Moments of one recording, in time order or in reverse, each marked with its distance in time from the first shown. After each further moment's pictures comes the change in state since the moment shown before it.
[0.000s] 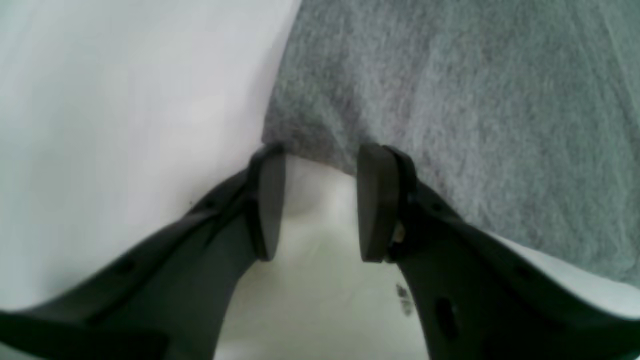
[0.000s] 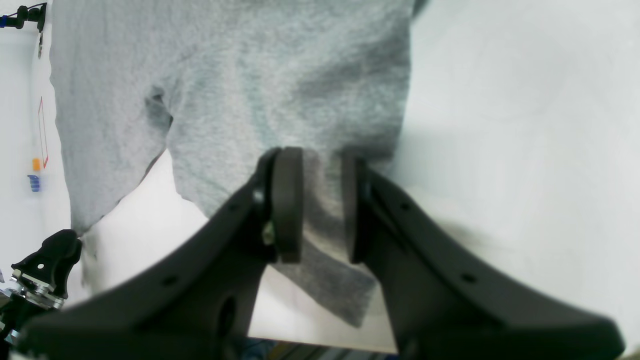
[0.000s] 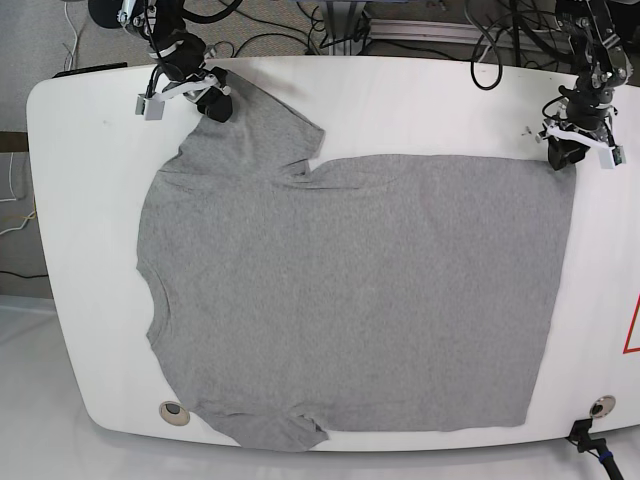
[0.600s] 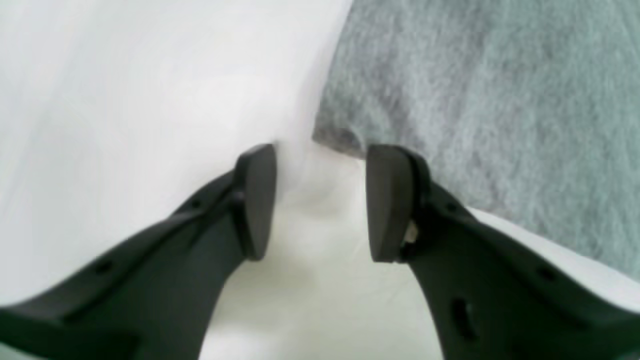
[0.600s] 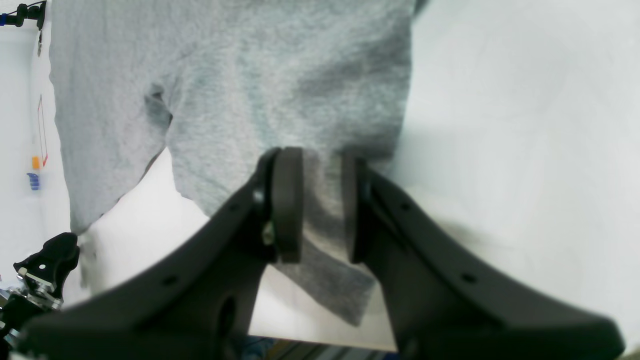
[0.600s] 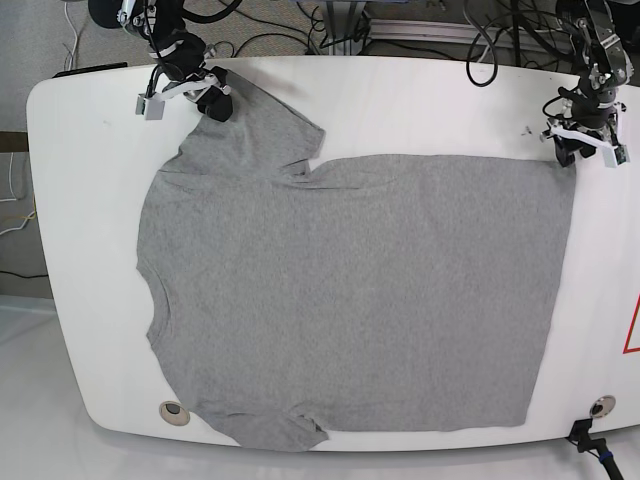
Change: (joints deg) left arm 0.7 0.2 -0.1 1.9 4.9 4.7 -0.5; right arm 0.0 0.0 0.0 0.1 0.0 0.0 -0.2
